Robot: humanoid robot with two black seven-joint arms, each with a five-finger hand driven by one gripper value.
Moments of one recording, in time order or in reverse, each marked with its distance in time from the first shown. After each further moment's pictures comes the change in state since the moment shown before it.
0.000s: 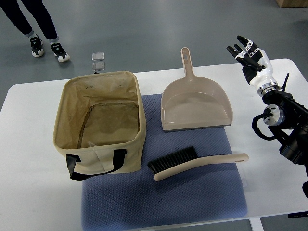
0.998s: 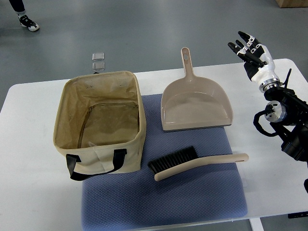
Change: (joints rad) left arm -0.010 0.000 0.002 -0.003 -0.001 0.000 0.000; right arm 0.022 -0.013 -0.005 -0.001 -0.002 -0.001 -0.003
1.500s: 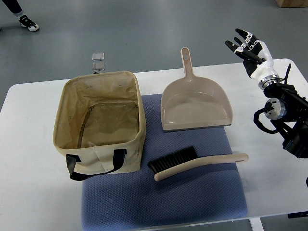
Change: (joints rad) left arm -0.004 0.000 0.001 0.001 0.000 0.000 0.000; right arm 0.026 -0.030 -0.062 0.020 -0.043 -0.023 -0.002
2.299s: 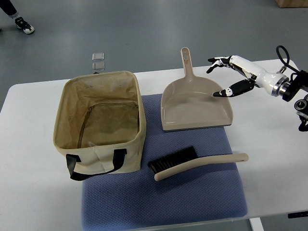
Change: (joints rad) left arm 0.000 0.000 0.000 0.000 0.000 0.000 0.000; right arm 0.102 -0.430 -0.533 0.468 -0.641 -0.081 -0.012
